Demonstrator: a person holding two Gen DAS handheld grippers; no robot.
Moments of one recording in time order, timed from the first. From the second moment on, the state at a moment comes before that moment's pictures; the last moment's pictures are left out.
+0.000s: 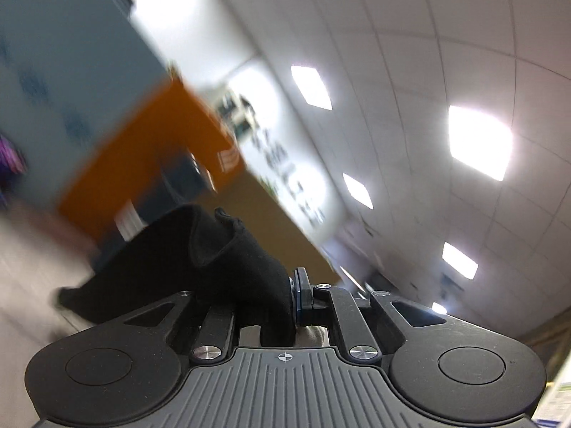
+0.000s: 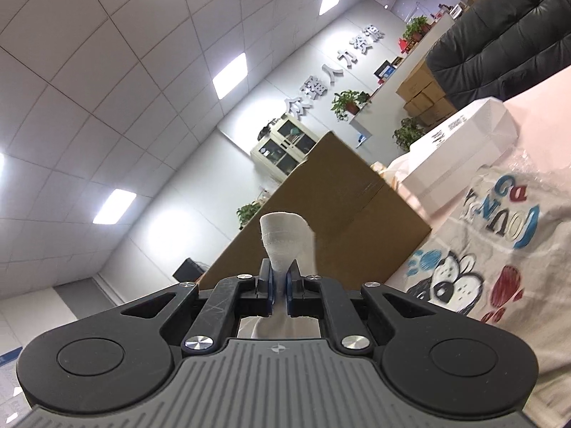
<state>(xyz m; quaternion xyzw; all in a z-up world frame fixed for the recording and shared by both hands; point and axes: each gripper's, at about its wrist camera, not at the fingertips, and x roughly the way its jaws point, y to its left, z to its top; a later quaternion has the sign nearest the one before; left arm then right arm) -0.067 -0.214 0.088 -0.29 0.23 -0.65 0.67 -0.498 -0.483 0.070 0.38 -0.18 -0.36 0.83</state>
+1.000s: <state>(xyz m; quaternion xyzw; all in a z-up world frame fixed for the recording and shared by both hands) -0.073 0.033 -0.031 -0.16 0.35 -0.61 0.69 -0.541 -0.279 -0.030 0.35 -0.10 -0.40 0.84</state>
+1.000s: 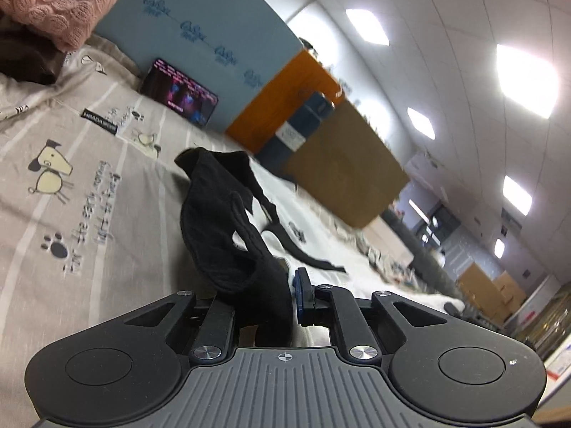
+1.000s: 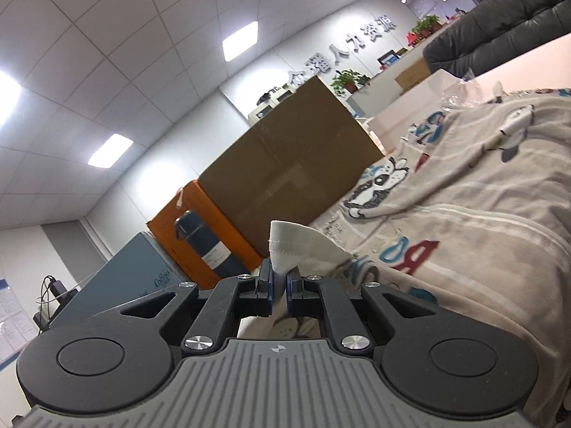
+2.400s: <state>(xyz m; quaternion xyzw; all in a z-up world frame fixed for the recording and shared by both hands) 0.080 -0.273 -0.023 0.01 0.38 -0.64 0.67 -0.284 -0.456 0.018 0.40 0.15 -0.20 0.88</state>
